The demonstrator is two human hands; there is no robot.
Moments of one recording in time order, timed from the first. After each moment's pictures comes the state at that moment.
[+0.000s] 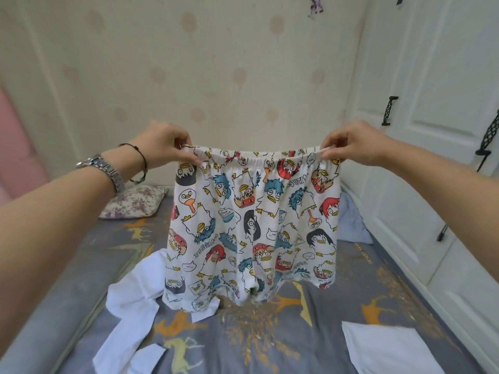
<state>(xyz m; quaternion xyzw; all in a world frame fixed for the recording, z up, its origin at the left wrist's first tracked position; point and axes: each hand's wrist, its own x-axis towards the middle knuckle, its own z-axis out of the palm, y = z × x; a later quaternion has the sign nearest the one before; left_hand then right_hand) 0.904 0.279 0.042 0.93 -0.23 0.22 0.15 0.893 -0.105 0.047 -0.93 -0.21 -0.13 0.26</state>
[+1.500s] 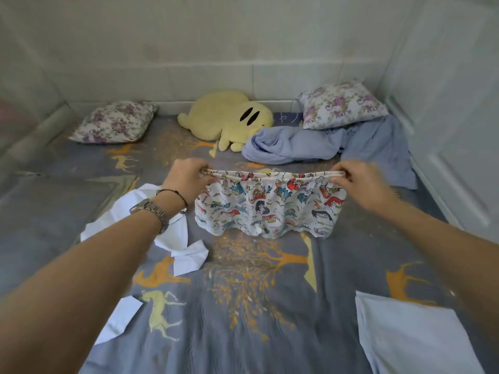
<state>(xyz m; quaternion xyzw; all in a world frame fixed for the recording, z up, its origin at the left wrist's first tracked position) 1.078 0.180 -0.257 0.96 -0.06 0.11 0.23 1.085 -0.171 -0.271 -0.95 -0.14 -0.09 0.25</state>
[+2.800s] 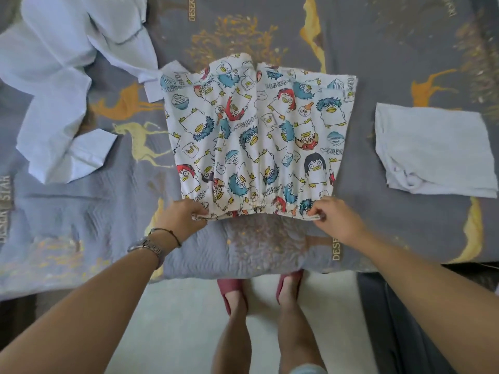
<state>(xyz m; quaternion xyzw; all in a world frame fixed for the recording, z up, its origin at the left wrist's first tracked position) 0.749 0.241 -0.616 0.95 -0.02 -0.23 0.23 0.734 -0.115 -0.600 -0.95 -0.03 0.25 0.21</state>
